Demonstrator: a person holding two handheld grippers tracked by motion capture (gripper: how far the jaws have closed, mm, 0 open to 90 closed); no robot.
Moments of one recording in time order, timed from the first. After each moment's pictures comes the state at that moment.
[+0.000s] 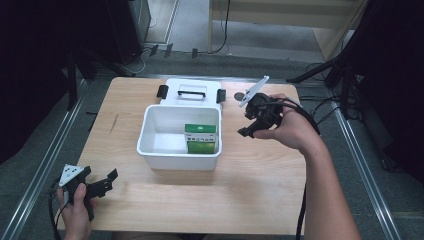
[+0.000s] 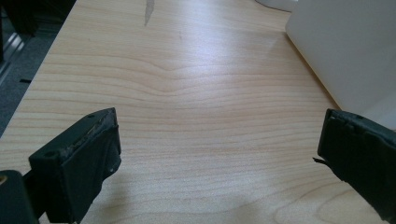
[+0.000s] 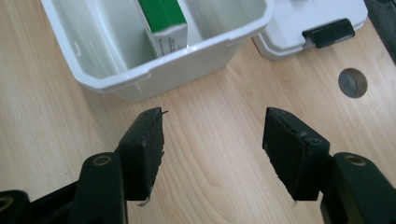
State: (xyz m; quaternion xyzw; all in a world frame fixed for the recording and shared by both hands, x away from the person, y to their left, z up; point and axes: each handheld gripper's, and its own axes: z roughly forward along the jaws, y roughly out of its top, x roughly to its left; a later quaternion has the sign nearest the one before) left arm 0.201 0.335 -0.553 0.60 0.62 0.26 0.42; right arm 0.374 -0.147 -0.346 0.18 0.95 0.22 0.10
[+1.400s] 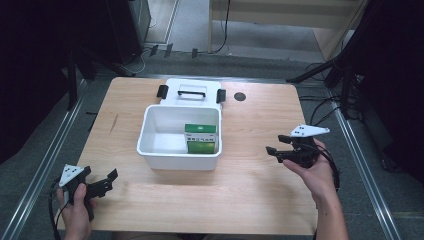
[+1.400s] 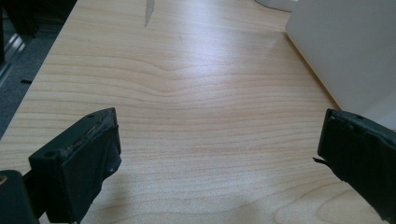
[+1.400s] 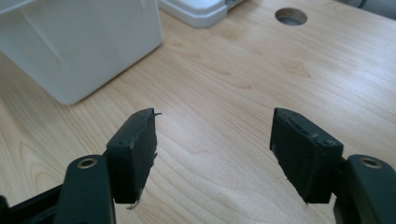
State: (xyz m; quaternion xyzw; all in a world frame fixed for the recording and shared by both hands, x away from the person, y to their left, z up) left arm 0.201 0.334 -0.553 0.60 0.62 0.26 0.42; right arm 0.334 -0.274 -0.463 0.36 0.82 0.41 0.15
